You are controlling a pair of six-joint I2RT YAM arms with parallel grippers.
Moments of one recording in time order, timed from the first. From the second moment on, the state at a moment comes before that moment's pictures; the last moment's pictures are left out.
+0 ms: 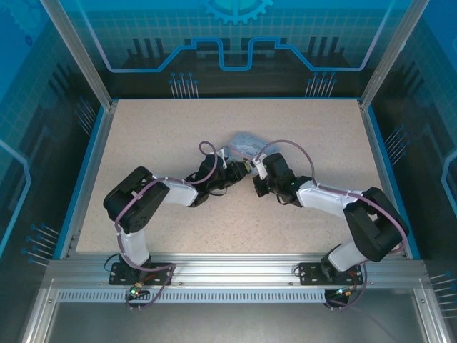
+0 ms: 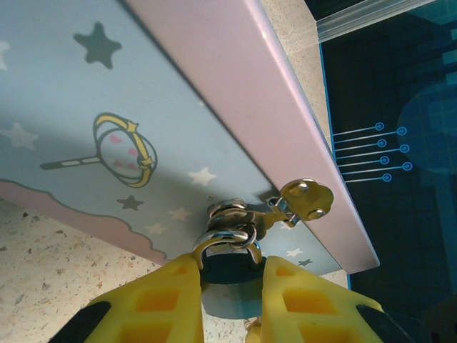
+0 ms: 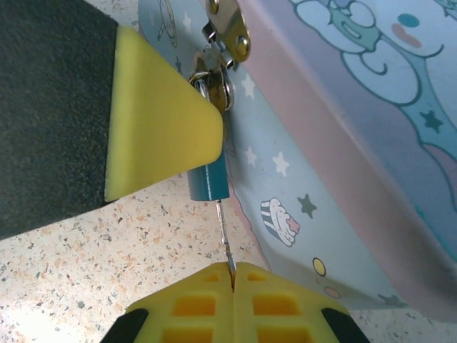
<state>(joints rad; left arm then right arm) -0.63 1.85 0.80 0.65 0.20 -1.09 0.60 1.50 0.74 -0.03 0.02 0.04</state>
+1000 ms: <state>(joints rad) -0.63 1.85 0.80 0.65 0.20 -1.09 0.61 1.52 0.73 -0.01 0.03 0.05</state>
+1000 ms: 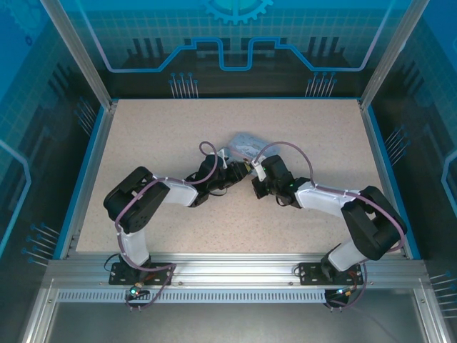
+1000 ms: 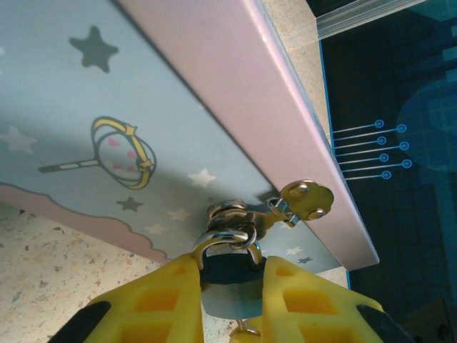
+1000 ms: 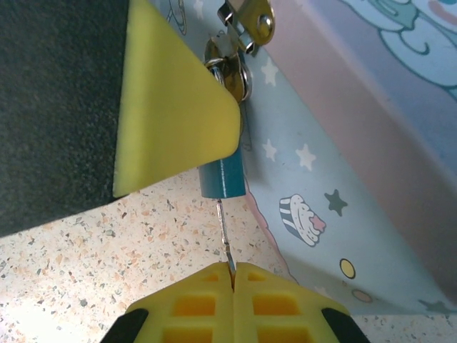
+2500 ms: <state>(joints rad) -0.63 1.85 0.80 0.66 0.20 -1.11 0.57 1.51 0.67 0.16 -0.06 0.13</state>
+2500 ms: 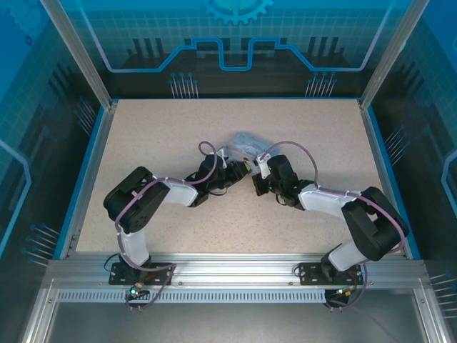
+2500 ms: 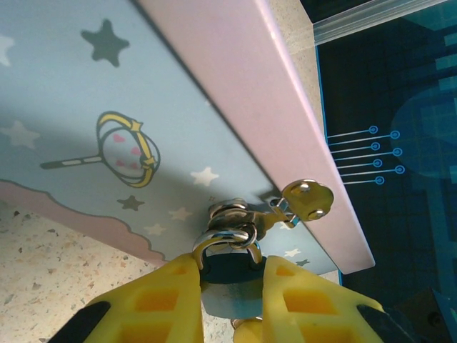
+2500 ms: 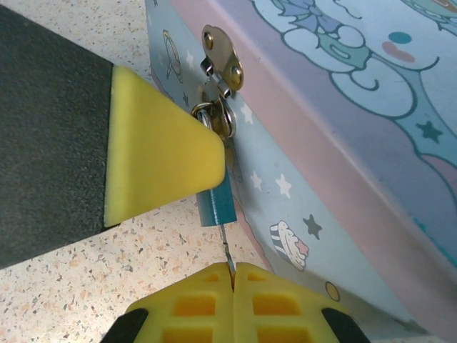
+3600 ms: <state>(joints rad) -0.65 1.92 0.80 0.73 0.21 -1.17 0.54 1.55 0.59 0.32 -0.11 0.20</state>
